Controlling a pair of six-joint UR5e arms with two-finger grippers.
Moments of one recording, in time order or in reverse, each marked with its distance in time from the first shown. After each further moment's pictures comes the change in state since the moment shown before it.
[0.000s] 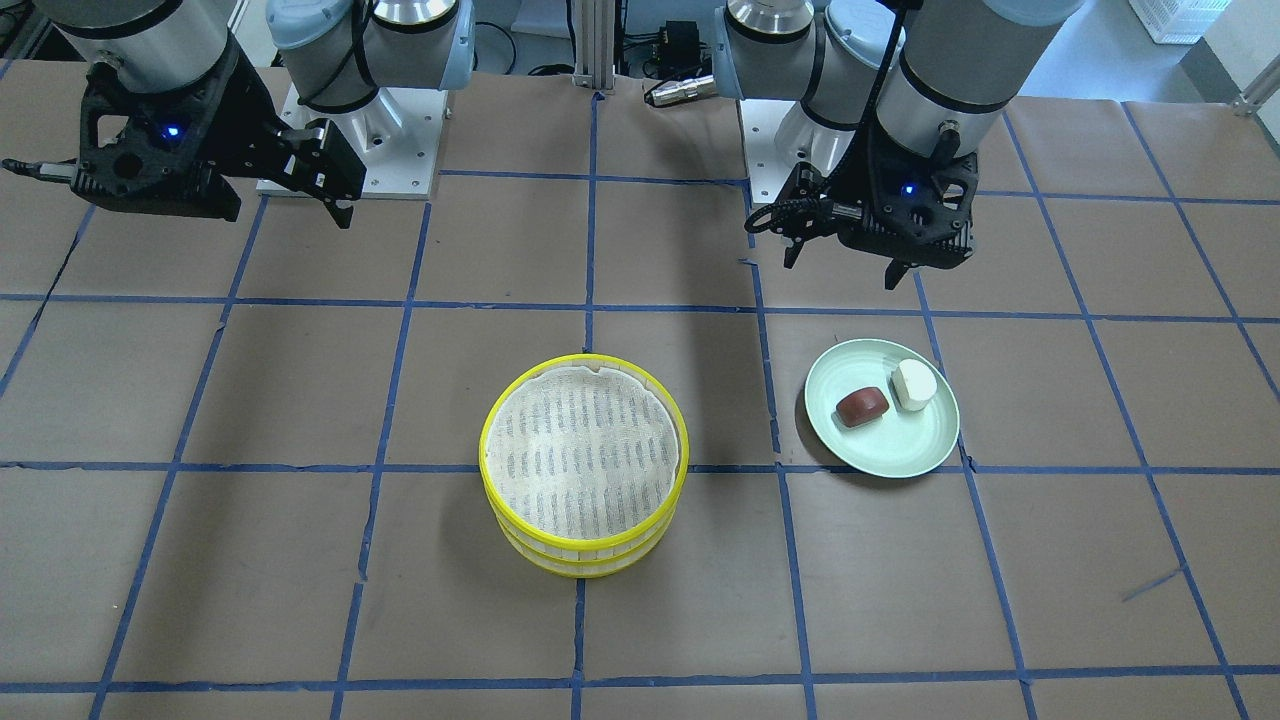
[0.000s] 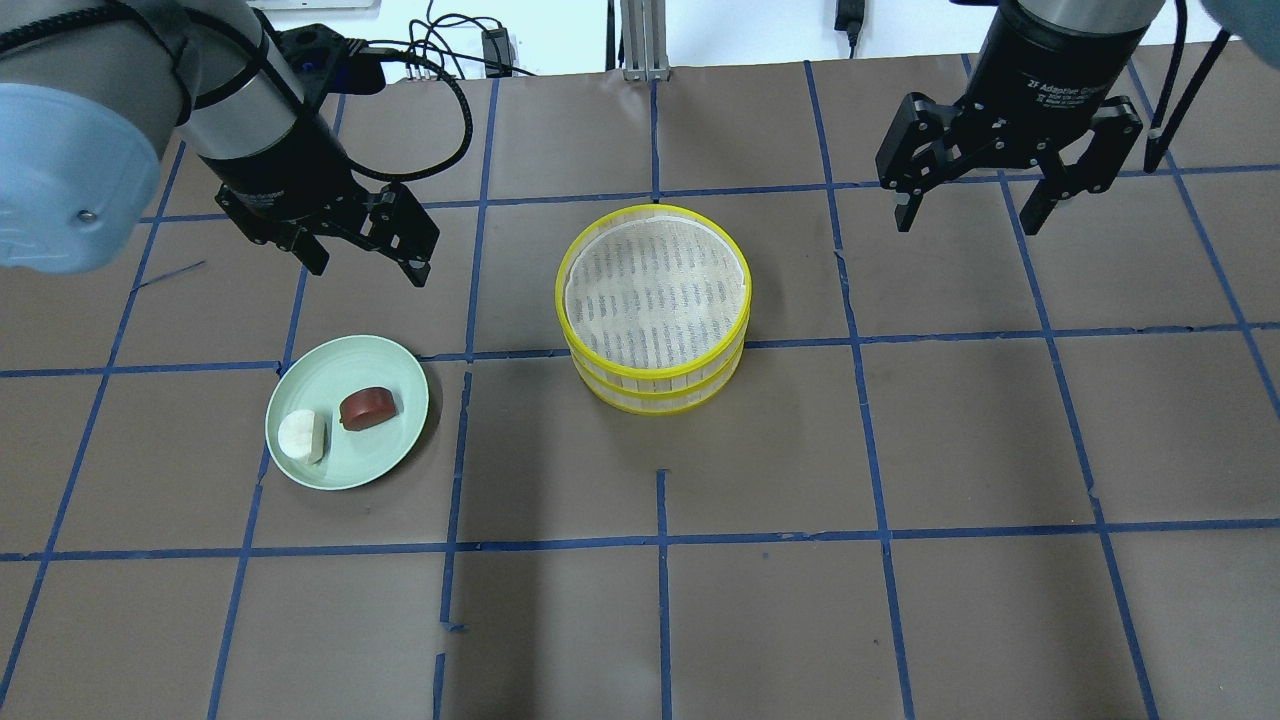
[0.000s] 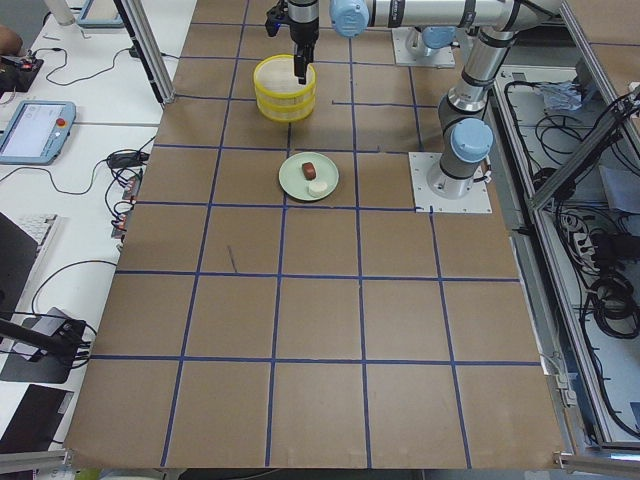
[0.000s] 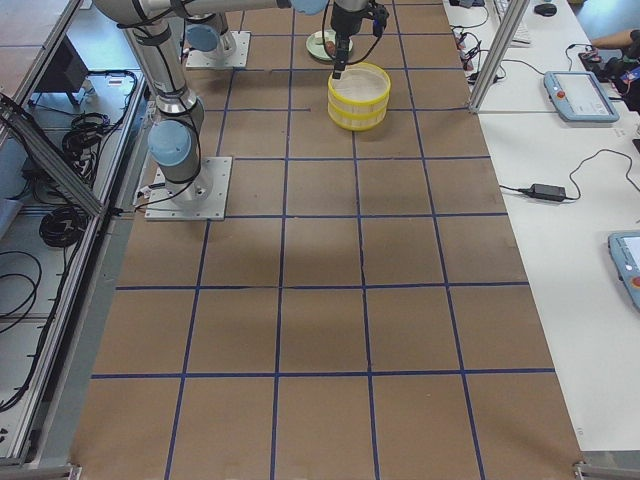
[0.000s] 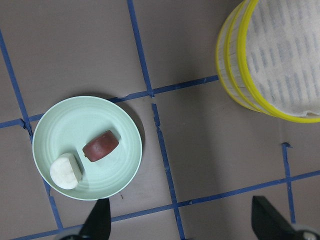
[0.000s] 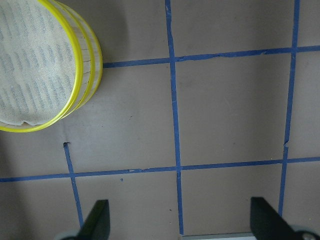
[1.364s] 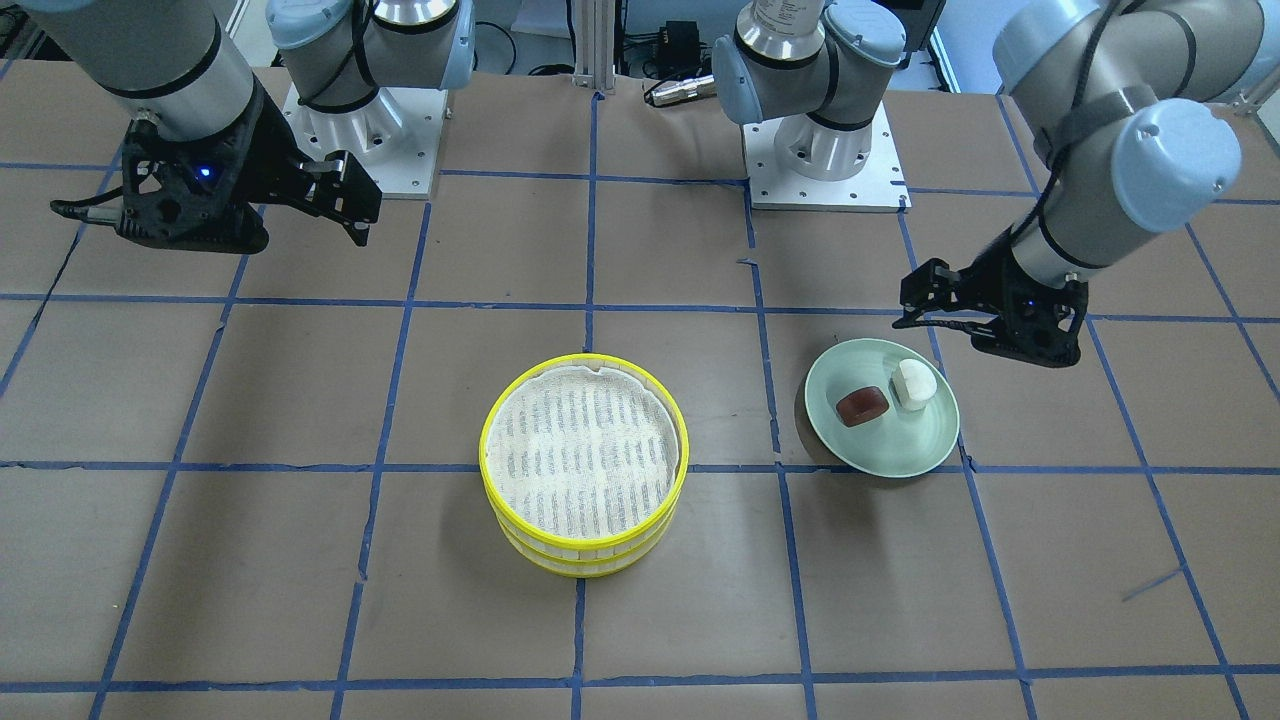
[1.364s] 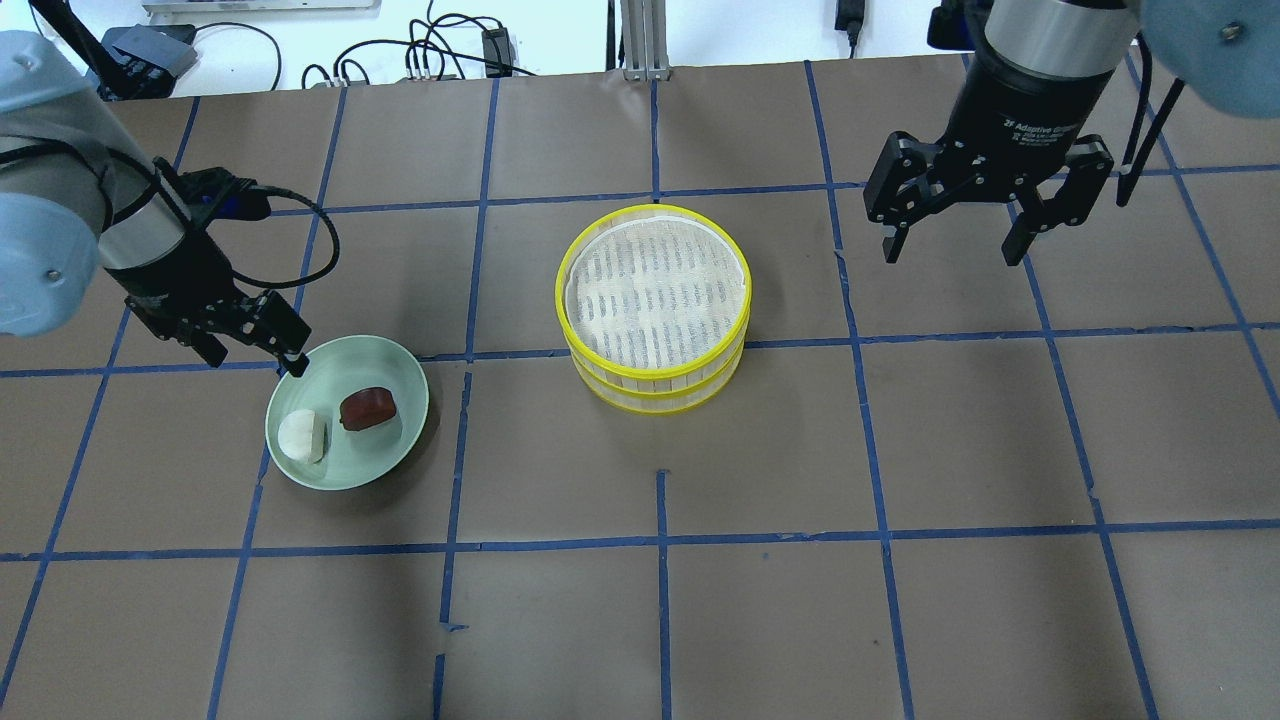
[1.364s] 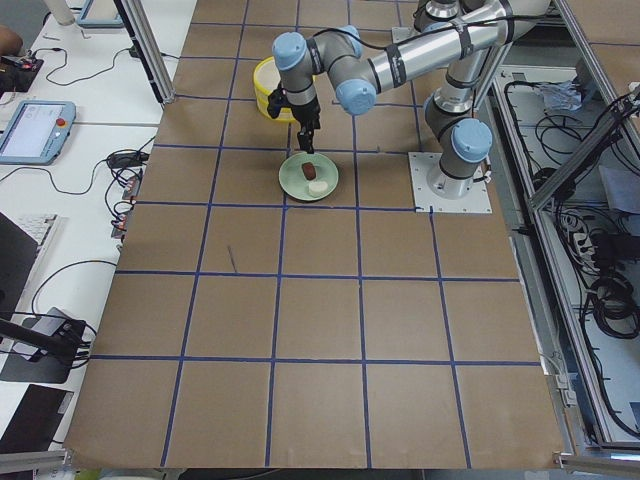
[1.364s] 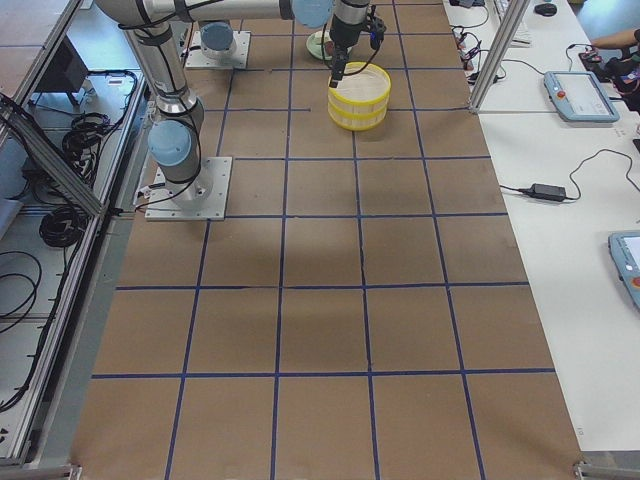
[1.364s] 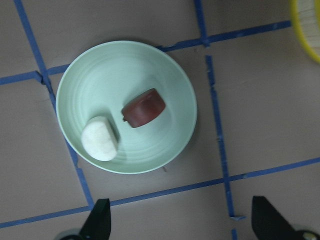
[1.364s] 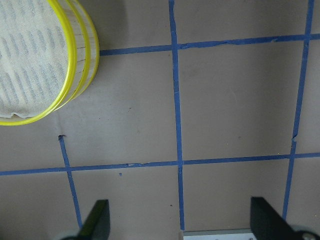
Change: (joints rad) left arm 0.346 -0.084 -0.235 0.135 0.073 0.336; right arm 0.004 0.023 0.075 -0.055 0.008 -0.005
